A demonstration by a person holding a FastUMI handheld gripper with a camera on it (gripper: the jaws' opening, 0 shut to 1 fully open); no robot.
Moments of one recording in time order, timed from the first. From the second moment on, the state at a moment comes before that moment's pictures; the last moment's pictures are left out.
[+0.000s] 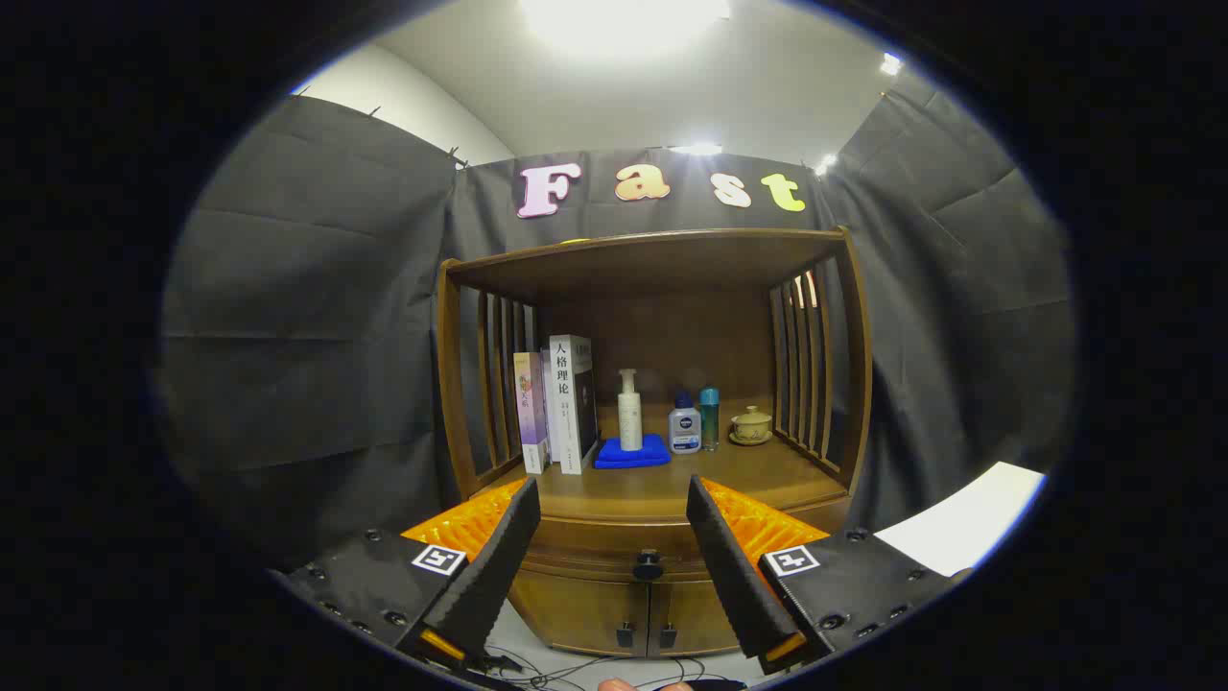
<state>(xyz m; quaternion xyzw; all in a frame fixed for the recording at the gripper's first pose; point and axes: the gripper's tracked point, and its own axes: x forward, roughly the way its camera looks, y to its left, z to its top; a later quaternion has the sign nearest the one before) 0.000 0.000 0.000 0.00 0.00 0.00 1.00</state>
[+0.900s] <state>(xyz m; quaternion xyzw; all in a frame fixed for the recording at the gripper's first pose) 0.026 -0.018 -0.036 0.00 0.01 -0.01 1.00</state>
